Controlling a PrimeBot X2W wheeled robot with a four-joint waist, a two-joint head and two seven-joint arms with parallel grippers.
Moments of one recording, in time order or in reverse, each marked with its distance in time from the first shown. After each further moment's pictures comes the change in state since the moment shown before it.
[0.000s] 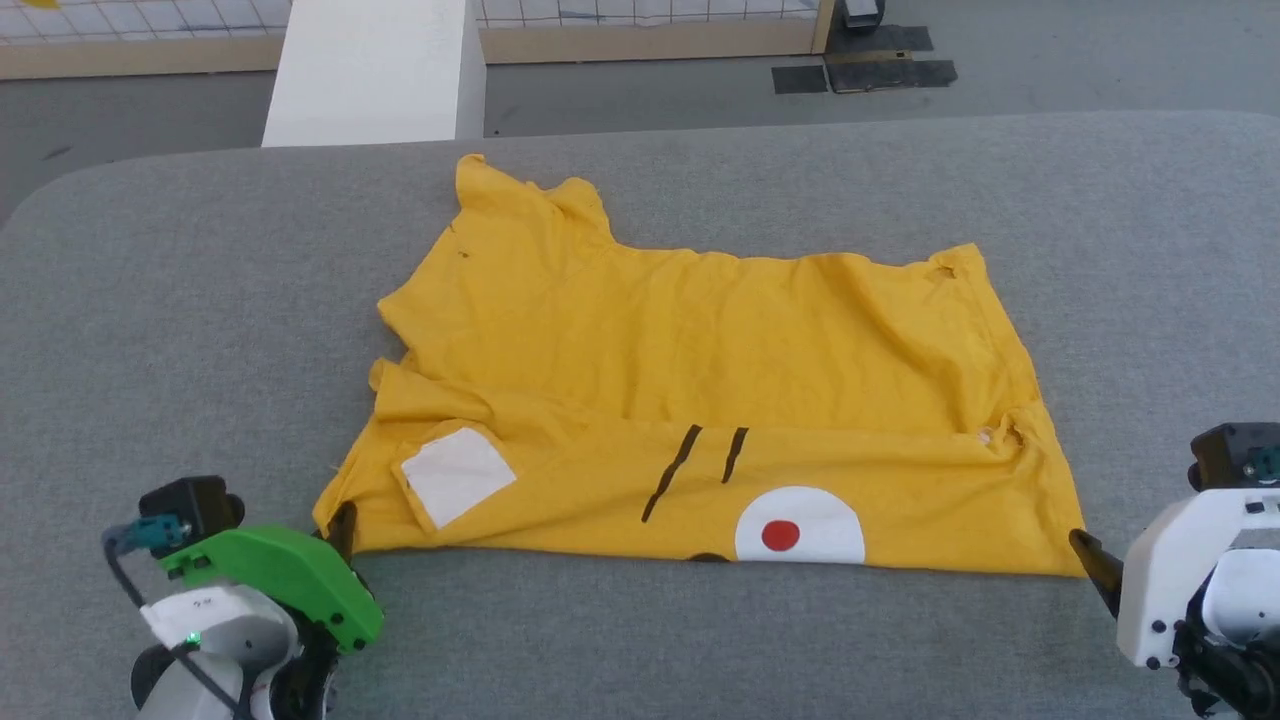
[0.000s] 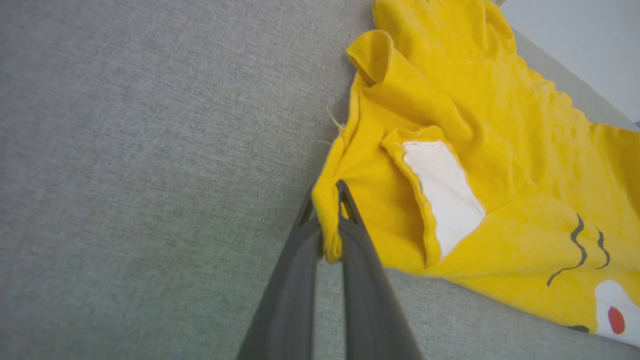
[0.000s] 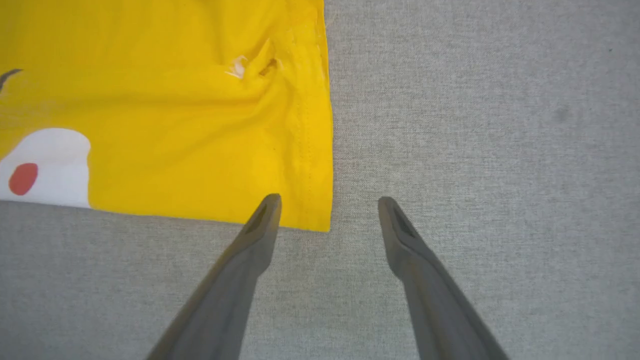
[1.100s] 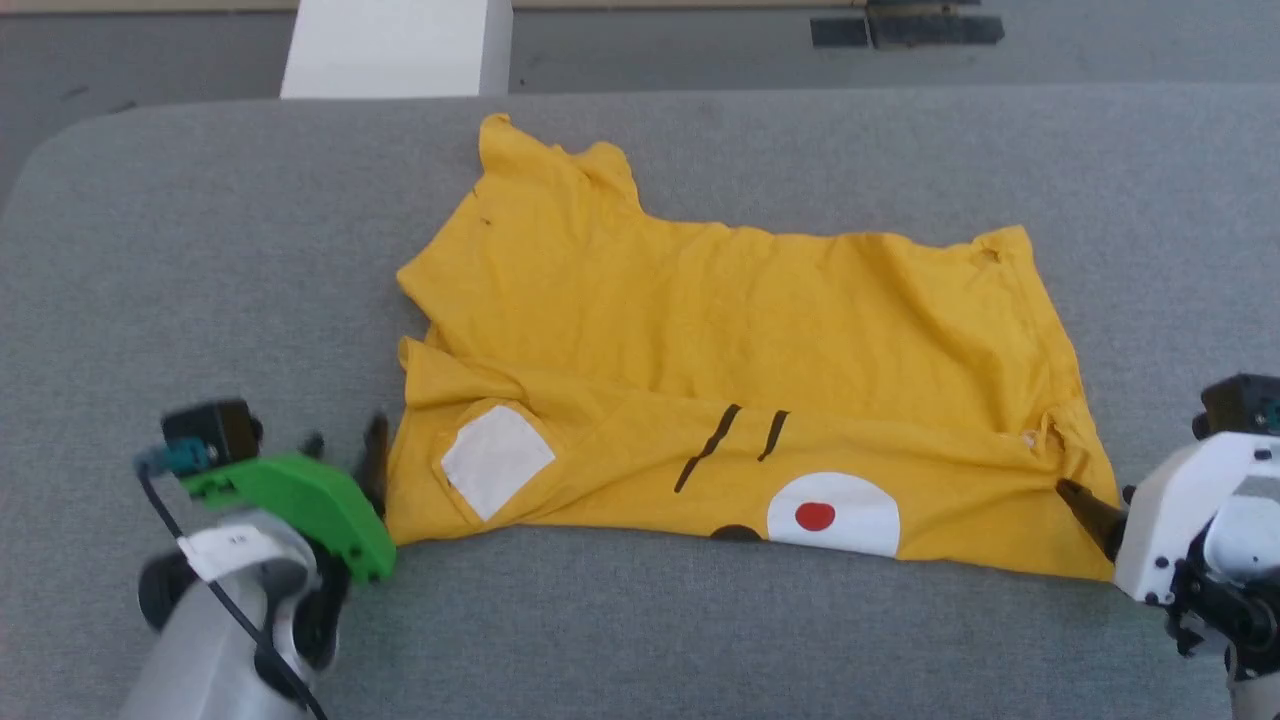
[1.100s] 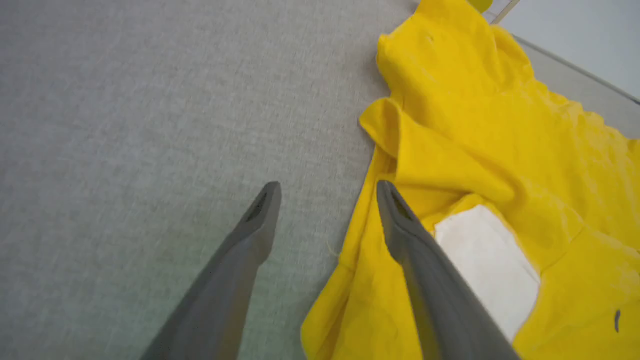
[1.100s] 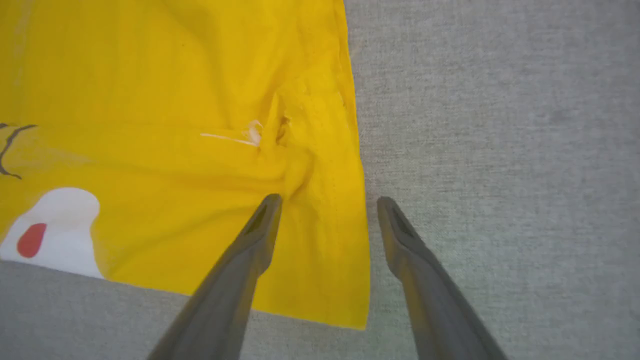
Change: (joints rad) left arm -0.197 -0.013 -0.043 0.192 0.098 -0.101 -0.124; right arm -0.161 -0.034 0.008 0.236 0.132 0.000 -0.072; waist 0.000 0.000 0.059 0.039
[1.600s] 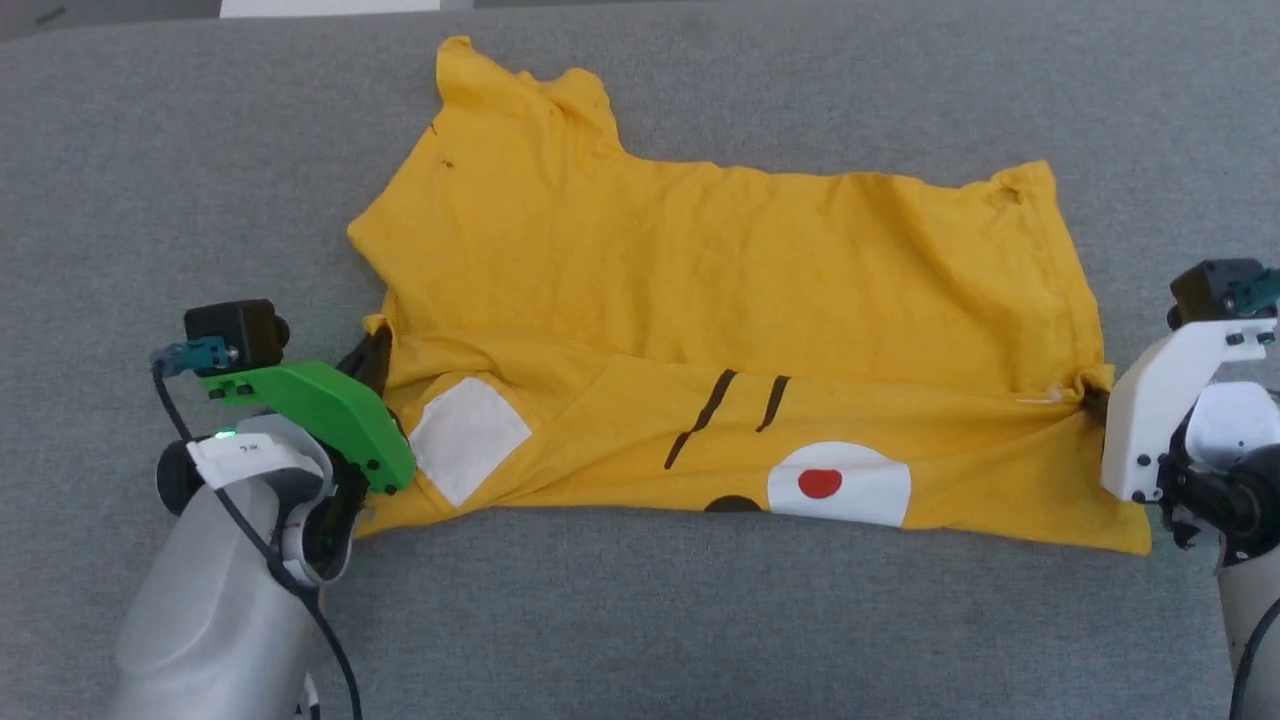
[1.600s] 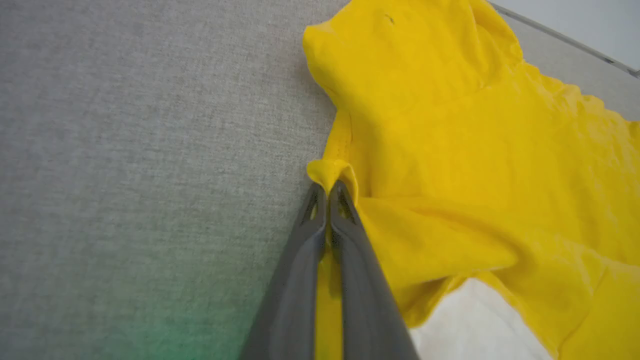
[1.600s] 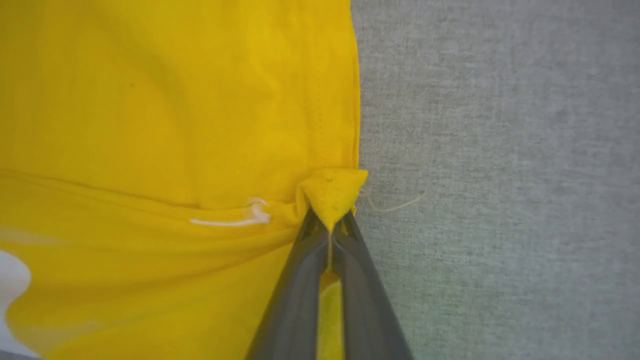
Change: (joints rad) left arm -0.153 -0.007 -0.041 0.059 0.011 -0.078 0.041; right arm -0.184 -0.030 0.083 0.076 -0.086 -0.004 0.072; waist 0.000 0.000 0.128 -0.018
